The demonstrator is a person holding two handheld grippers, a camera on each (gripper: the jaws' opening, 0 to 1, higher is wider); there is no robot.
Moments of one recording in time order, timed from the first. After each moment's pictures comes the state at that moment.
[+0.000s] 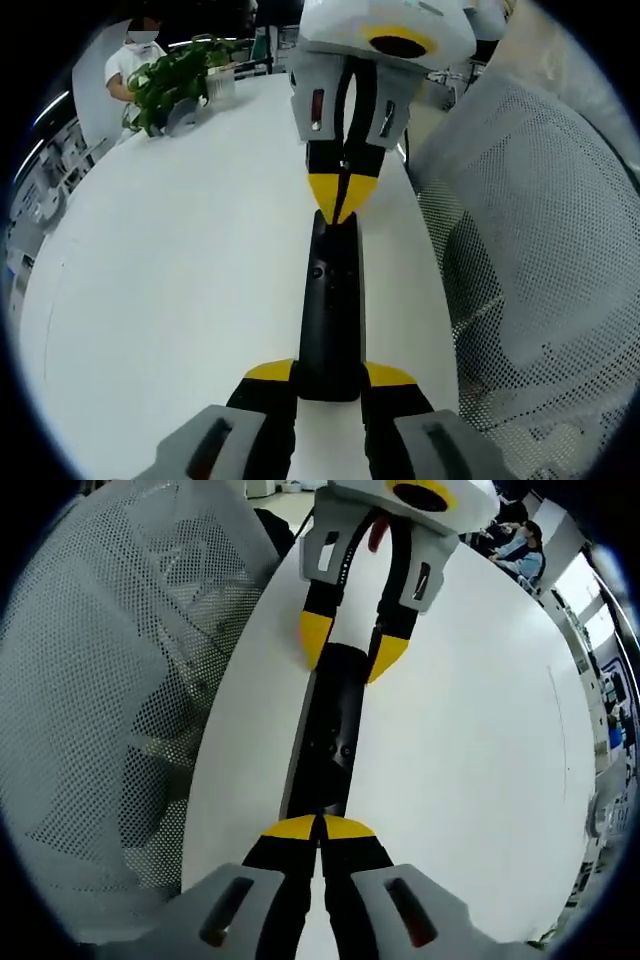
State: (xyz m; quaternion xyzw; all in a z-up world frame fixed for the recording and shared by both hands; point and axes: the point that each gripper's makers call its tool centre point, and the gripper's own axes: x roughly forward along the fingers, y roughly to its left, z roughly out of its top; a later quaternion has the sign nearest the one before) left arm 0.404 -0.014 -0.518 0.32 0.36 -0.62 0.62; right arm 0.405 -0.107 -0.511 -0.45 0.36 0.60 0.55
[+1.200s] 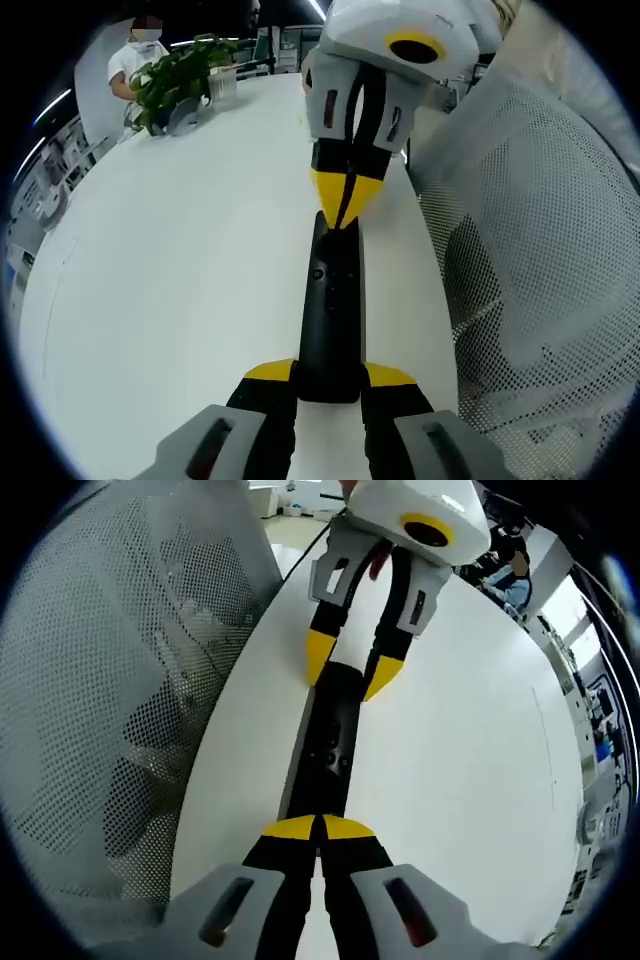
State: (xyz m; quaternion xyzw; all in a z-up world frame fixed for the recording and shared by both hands) left arm 0.405 -0.015 -0.518 0.31 0.37 -0.62 0.62; right arm 0.405 -0.100 -0.510 -0.43 0.33 0.60 0.58
